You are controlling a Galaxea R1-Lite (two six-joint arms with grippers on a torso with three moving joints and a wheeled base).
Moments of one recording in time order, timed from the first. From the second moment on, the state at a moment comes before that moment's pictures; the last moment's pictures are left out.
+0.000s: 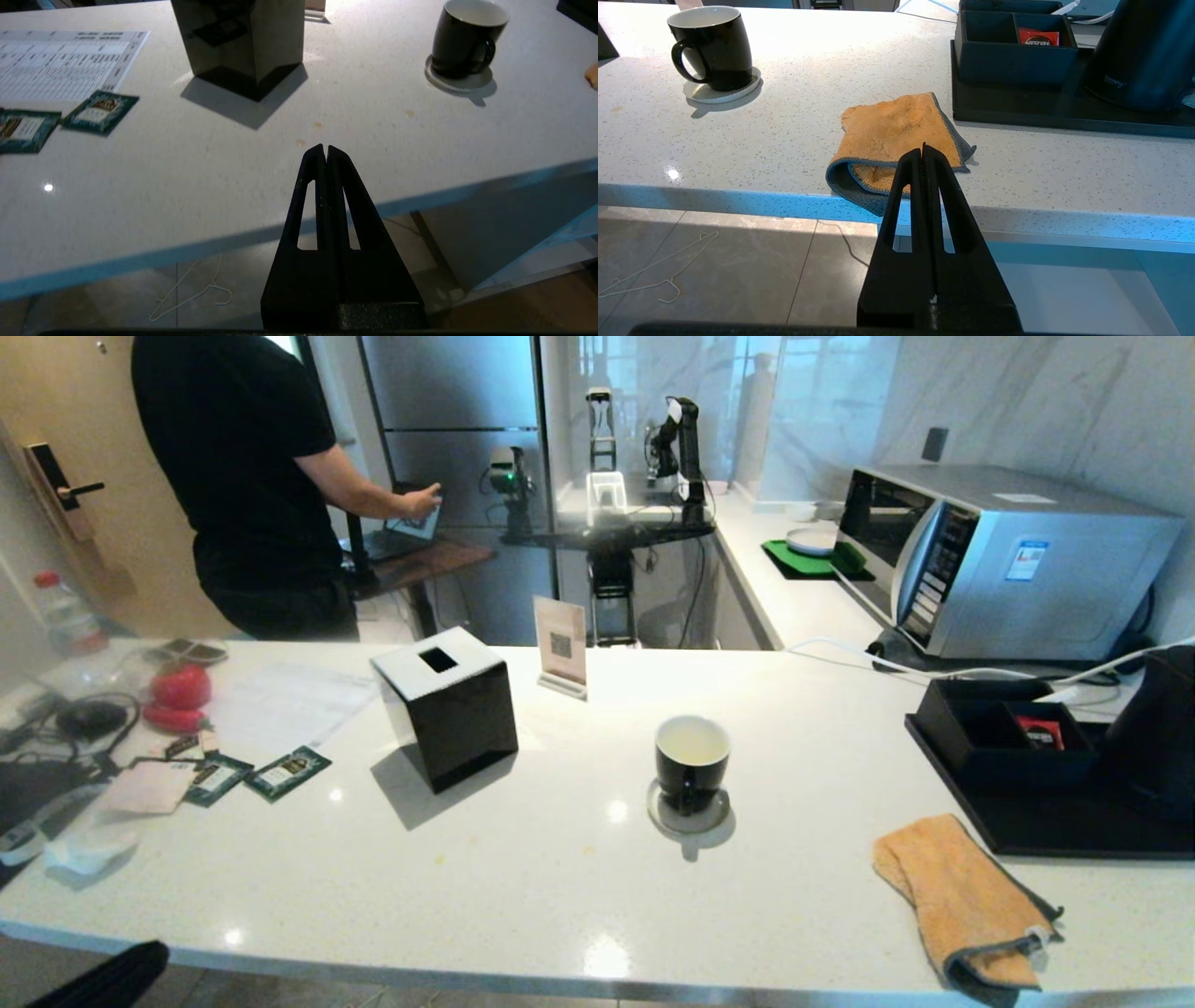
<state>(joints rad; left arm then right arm) 0.10 0.49 -0.16 -0.16 -0.39 0.04 0.00 0.00 0.00 0.01 0.00 -0.02</state>
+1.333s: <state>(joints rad) -0.01 0.03 0.00 -0.02 -0.03 0.09 0.00 0.00 0.00 0.00 0.00 -0.02</state>
